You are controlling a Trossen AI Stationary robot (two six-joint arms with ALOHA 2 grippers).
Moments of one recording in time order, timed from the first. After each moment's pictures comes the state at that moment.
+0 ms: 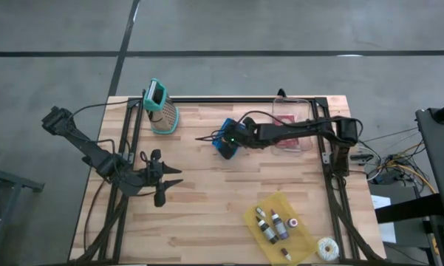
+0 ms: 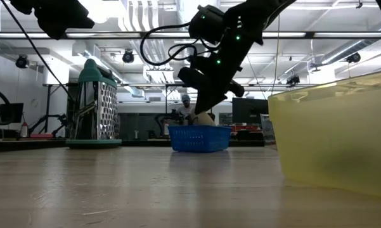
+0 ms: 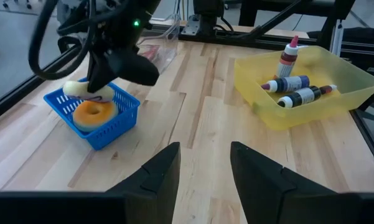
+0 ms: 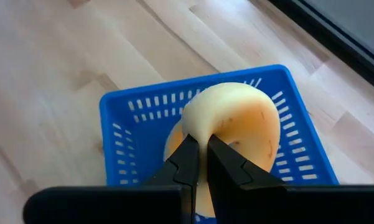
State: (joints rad) left arm -0.64 0.93 0.63 -0.29 -0.73 -0.45; right arm -0.13 1.88 1.30 -0.38 0.41 0.47
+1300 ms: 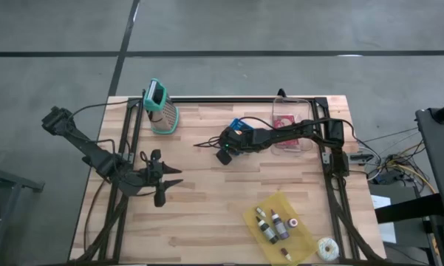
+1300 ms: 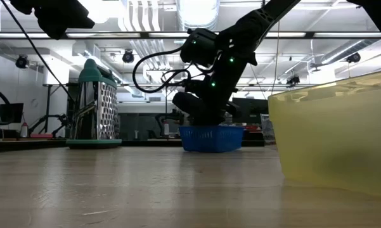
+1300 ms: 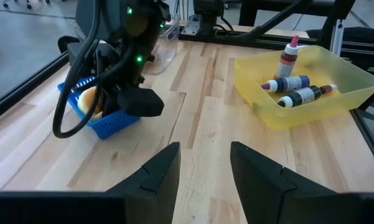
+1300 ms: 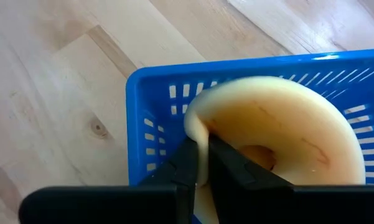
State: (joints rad) left arm -0.64 0.93 0.63 -0.29 -0.73 -0.45; right arm -0.13 2.02 1.30 -0.33 0.33 0.52
